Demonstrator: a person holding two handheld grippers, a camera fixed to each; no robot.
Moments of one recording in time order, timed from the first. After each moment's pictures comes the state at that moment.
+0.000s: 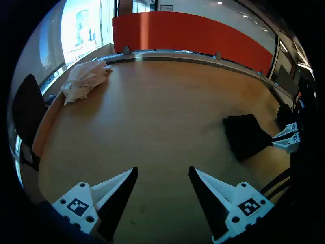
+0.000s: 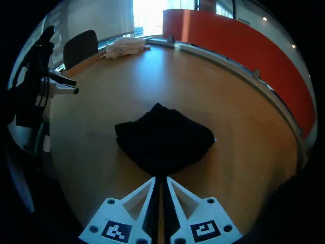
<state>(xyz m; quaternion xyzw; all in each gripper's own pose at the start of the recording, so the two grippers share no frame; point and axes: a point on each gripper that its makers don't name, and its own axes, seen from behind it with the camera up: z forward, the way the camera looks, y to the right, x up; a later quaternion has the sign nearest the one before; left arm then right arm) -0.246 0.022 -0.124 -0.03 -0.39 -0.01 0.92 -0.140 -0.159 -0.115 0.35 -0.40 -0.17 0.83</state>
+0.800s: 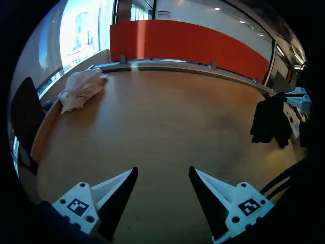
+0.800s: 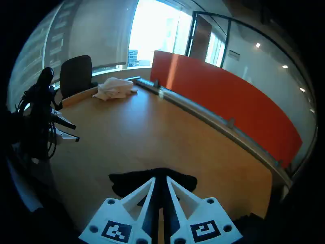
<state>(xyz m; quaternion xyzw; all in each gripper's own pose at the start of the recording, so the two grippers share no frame) -0.220 0.033 -0.107 -0.05 -0.36 -0.02 0.93 0.027 -0.151 -0.048 0.32 -0.27 -0.18 0.89</state>
